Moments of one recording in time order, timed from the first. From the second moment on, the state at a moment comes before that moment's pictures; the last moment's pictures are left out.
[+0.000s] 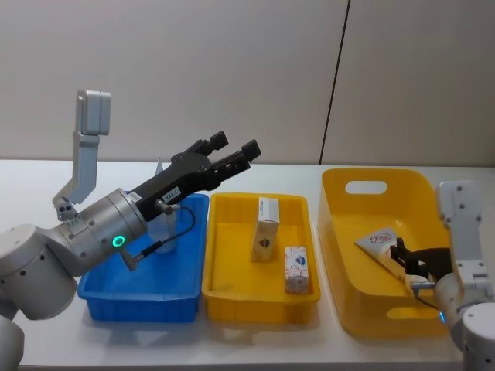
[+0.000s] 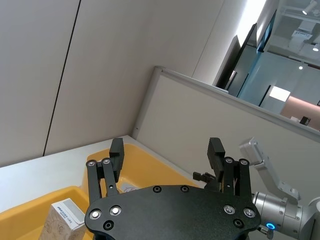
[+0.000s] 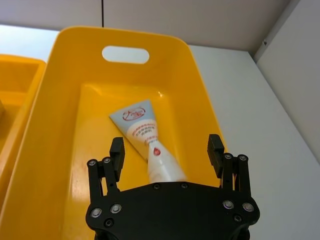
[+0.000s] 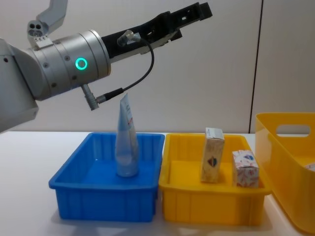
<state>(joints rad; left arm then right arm) -0.60 0.19 0.40 -1.28 -0.82 0.16 -0.70 0.17 0.17 -0.11 -1.68 0.02 0.58 -0.22</state>
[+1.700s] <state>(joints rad) -0.38 0.31 0.43 -1.49 -0.44 0.07 -0.28 0.11 0.16 -0.05 -1.81 0.19 0.15 -0.04</state>
